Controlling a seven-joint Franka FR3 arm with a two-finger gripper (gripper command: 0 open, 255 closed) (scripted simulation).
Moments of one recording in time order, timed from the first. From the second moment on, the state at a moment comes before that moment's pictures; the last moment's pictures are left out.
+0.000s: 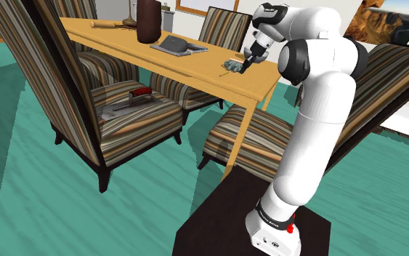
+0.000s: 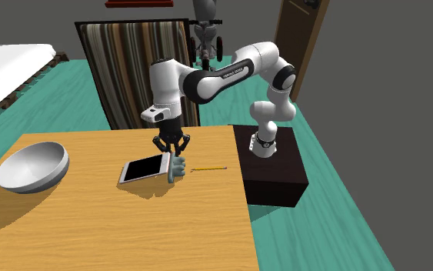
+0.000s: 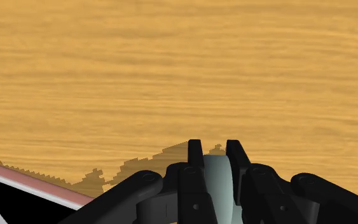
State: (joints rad) arm -0.05 0.17 -0.92 -1.54 0.46 1.80 -1.17
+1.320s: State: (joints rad) arm -0.15 0.27 -0.92 -1.25 0.53 1.56 -1.14
